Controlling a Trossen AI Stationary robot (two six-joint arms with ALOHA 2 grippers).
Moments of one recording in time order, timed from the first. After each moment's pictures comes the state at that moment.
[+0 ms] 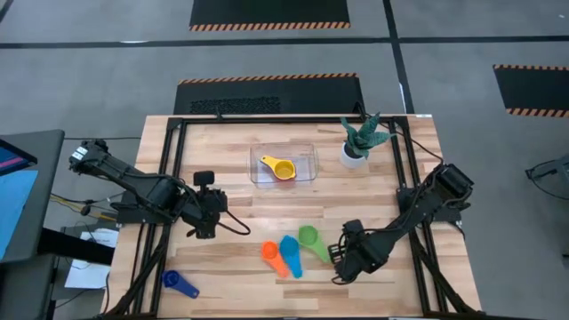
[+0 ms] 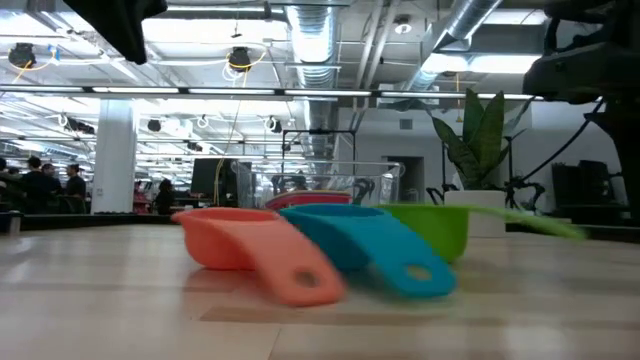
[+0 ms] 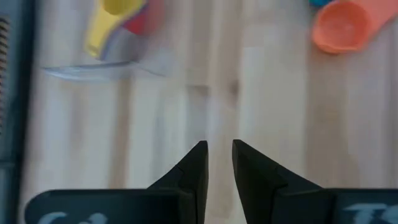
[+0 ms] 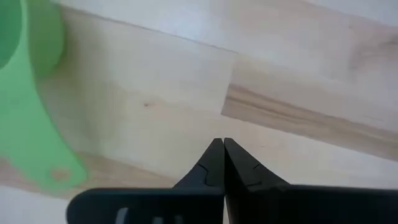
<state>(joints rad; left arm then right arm) -0.46 1.24 1.17 -1.21 -0.40 -0.43 0.65 1.79 1.15 -0.99 0.23 1.97</state>
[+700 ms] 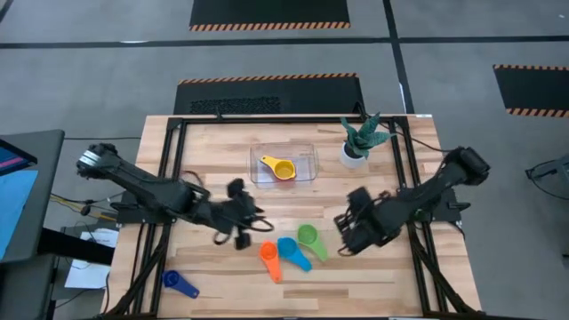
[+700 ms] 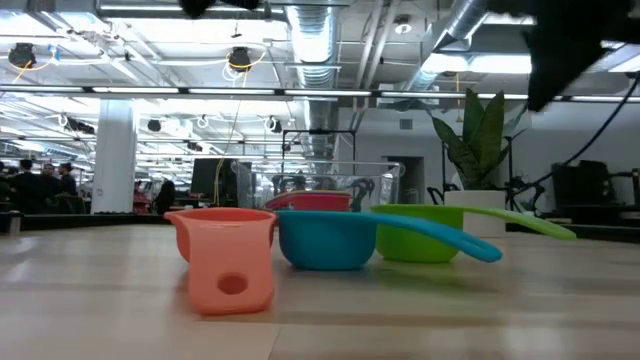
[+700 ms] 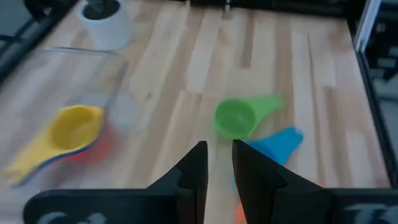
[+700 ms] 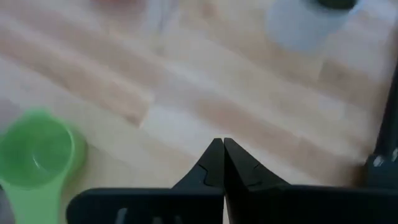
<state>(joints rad) -0.41 1.39 1.17 -0.52 -0.45 -0.43 0.54 1.53 1.23 -1.39 0.59 1.65</state>
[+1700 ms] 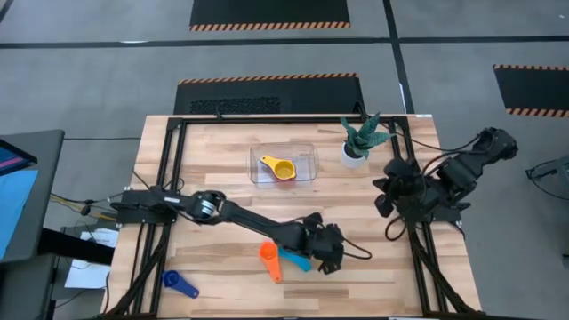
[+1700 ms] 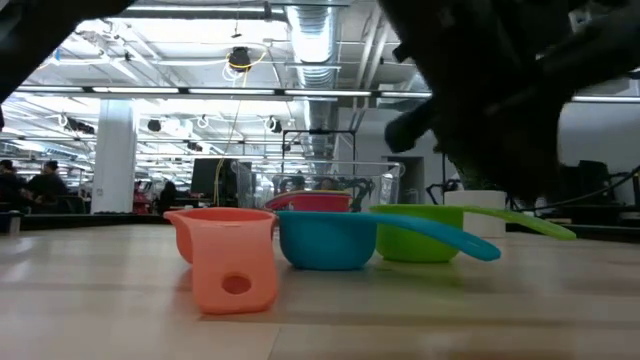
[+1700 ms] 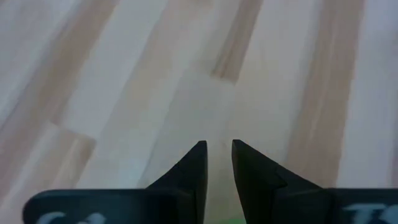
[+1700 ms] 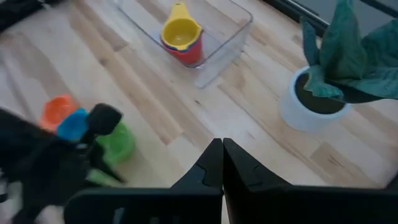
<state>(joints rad) -0.32 2.55 2.28 -0.74 -0.39 -0.55 0.60 1.03 1.23 -1.39 0.71 1.21</state>
